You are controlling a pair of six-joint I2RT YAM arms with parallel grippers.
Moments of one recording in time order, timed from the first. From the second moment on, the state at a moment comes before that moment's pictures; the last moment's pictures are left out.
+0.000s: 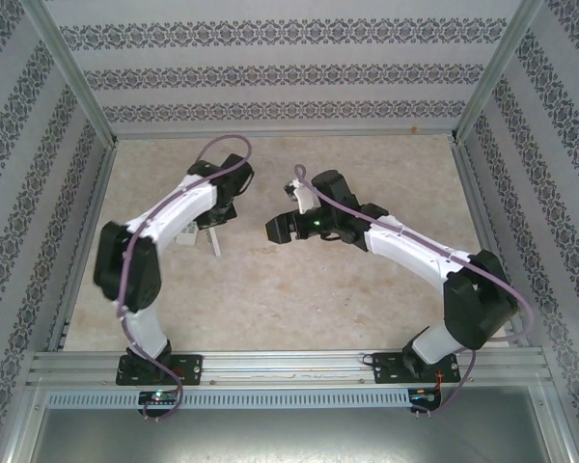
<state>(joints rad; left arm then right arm) -0.42 1.85 1.55 -1.21 -0.43 -0.89 0.62 1.53 1.09 -0.25 -0.56 0.39</state>
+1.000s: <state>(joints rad) -0.54 2.70 2.46 -1.66 -0.71 -0.79 0.45 1.27 0.97 -0.30 -0.65 0.42</state>
